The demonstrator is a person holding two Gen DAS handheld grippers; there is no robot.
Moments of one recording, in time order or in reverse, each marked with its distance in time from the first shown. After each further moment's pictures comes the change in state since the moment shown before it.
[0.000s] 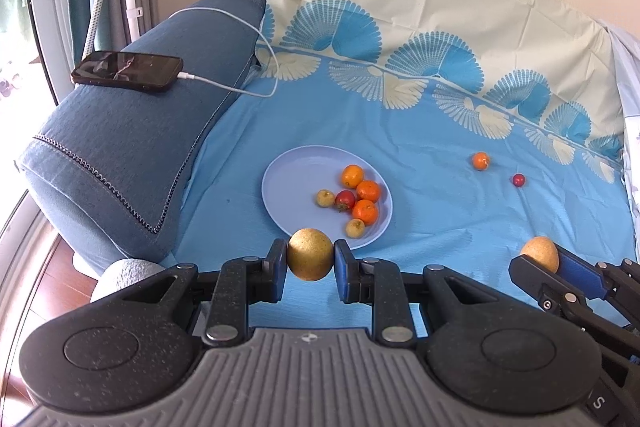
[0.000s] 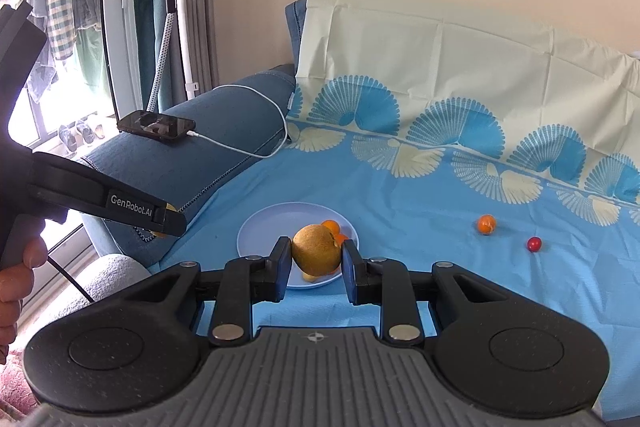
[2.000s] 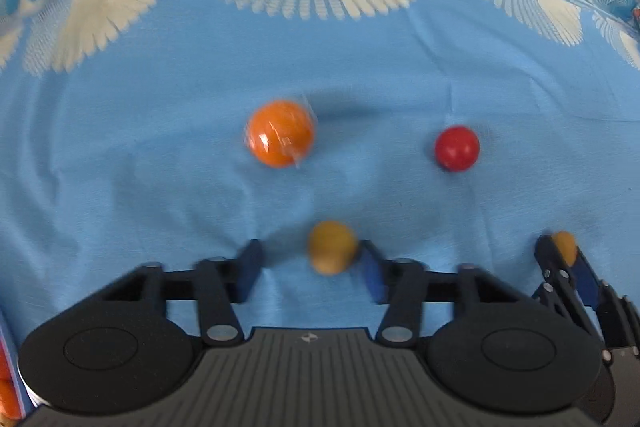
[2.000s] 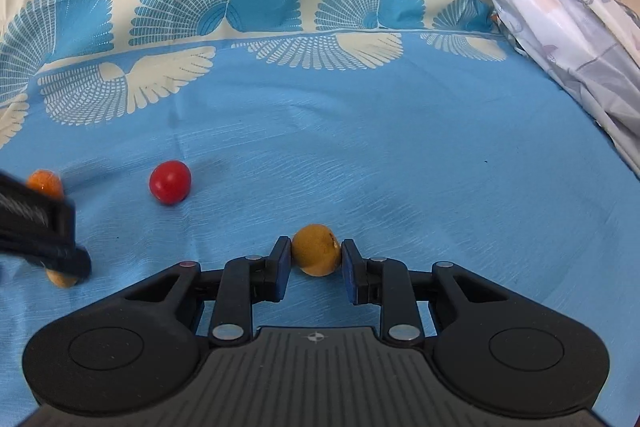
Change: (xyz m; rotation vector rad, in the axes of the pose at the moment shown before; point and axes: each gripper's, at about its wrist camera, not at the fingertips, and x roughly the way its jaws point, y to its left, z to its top) left arm 0.397 -0.381 0.072 0.332 0.335 -0.060; right arm 0.257 -0.387 -0.111 0.487 0.160 -0.700
